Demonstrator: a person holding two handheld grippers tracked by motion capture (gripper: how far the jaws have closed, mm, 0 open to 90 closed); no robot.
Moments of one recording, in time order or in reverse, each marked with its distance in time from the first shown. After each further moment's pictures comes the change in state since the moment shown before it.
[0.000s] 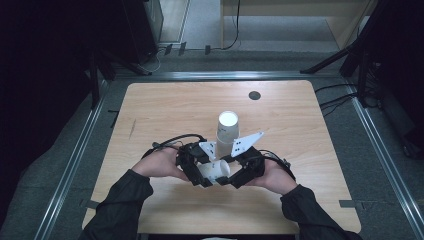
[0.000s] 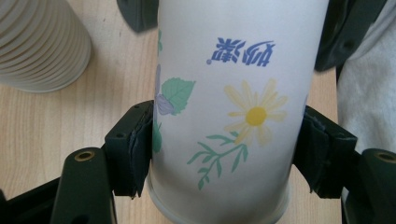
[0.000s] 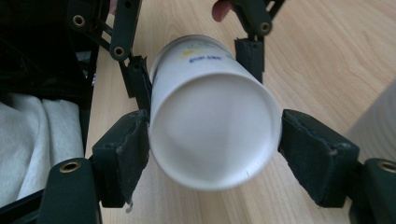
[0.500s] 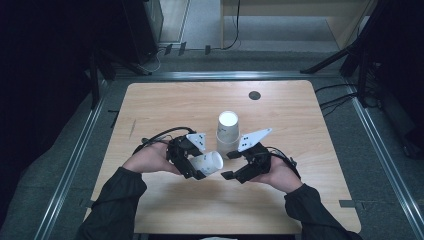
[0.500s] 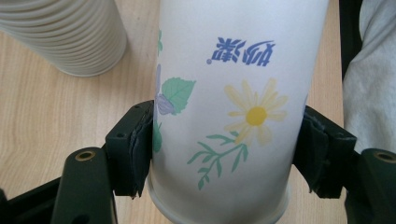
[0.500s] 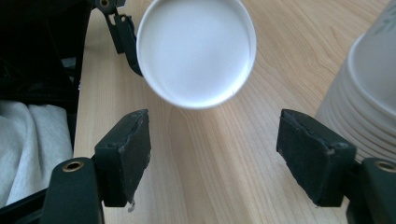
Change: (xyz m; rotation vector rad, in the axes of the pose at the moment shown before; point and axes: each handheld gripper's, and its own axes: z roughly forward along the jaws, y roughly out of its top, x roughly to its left) left arm 0.007 -0.015 -0.023 -0.043 0.038 -0.025; right arm -0.009 -0.004 -0.016 -0.021 -0.054 0.036
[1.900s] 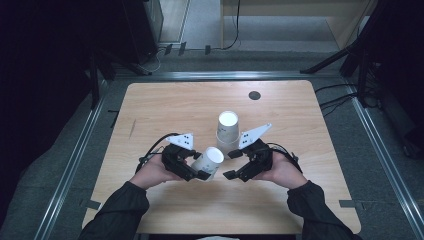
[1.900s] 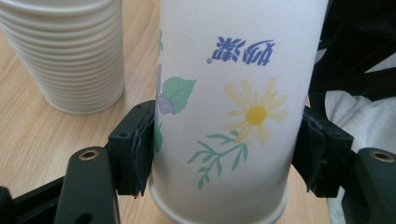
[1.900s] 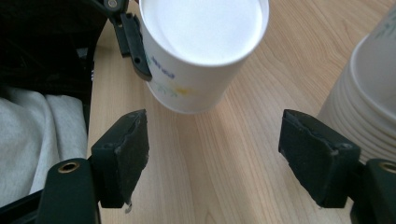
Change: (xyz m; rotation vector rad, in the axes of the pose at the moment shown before) left arm -0.002 -0.039 0.010 -0.391 -0.039 -0.152; right arm -0.005 0.006 -0.009 0.048 0.040 0.003
